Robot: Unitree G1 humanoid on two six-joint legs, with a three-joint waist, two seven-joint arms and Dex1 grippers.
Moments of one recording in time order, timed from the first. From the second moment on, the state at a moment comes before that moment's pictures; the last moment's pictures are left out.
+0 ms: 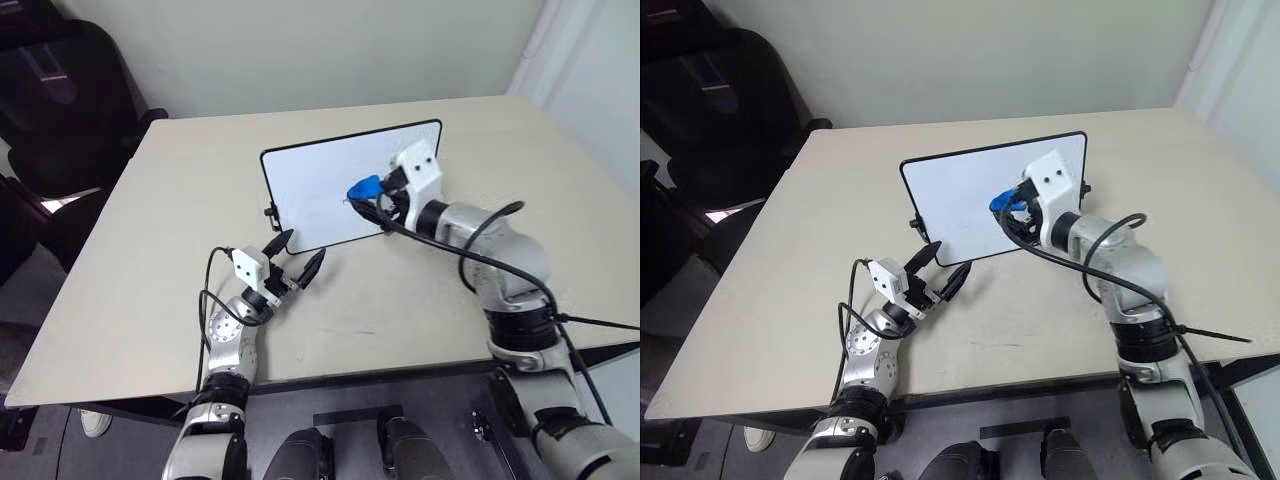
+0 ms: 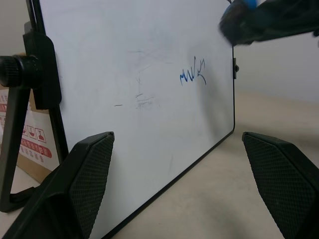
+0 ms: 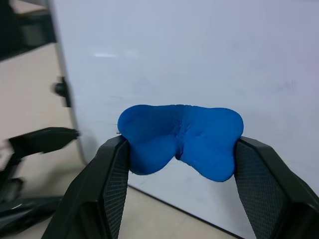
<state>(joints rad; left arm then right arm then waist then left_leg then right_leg) -0.44 0.12 0.16 0.63 -0.32 -0.48 -0.83 -0.79 -0.26 0.10 -0.08 0.20 0.84 0.42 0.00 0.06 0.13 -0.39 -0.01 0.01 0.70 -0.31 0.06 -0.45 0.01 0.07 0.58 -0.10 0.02</state>
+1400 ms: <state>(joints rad) -0.41 0.15 0.16 0.61 -0.32 -0.49 -0.80 -1.03 -0.14 0.15 0.39 0.05 0.91 0.28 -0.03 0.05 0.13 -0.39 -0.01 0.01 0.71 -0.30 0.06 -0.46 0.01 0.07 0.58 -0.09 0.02</state>
